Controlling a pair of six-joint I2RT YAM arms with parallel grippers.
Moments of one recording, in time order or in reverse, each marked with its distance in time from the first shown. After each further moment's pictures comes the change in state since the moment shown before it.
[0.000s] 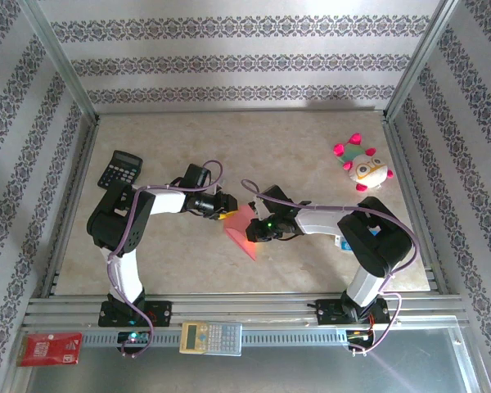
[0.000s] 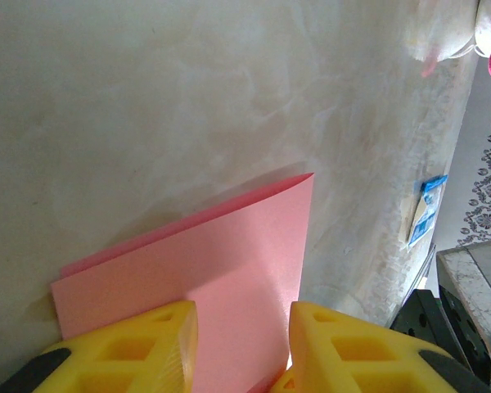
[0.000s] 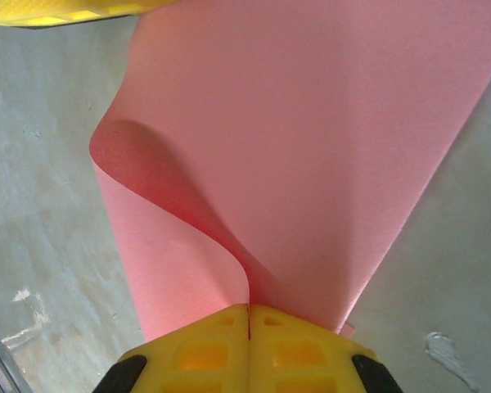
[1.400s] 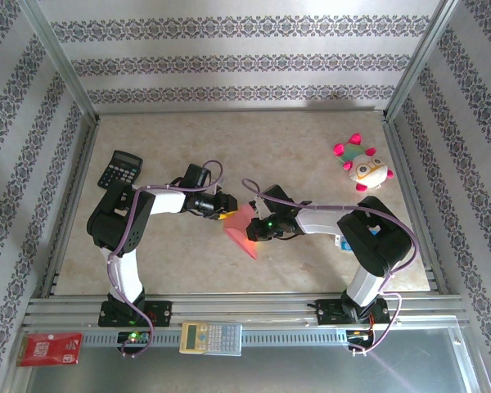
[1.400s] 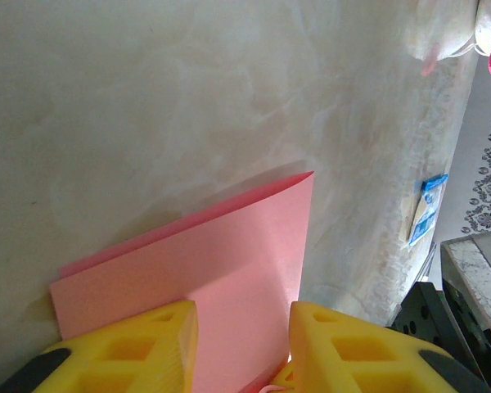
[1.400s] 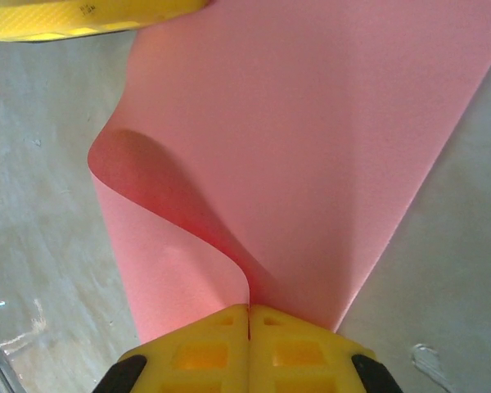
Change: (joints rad) left arm 0.000 0.000 0.000 -0.001 0.000 0.005; right arm -0.006 0.005 -0.006 0.023 0.001 -0.006
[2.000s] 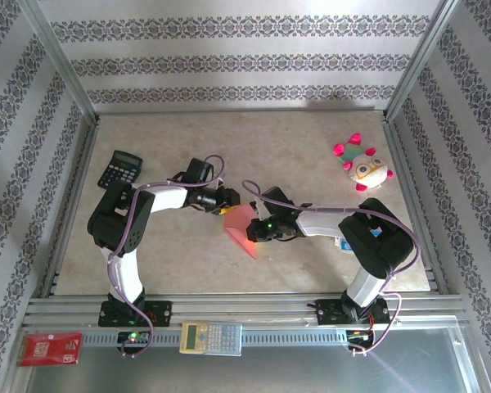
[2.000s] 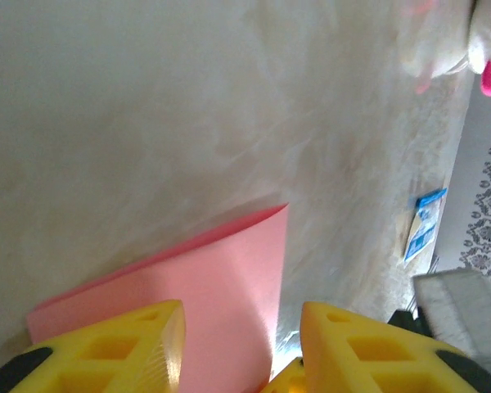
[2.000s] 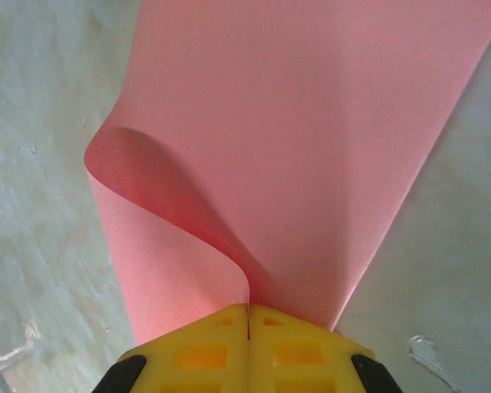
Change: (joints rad) left arm -0.006 -0.002 0.087 -0.064 -0.043 -0.003; right arm 0.013 -0.018 -0.026 0.028 0.047 0.034
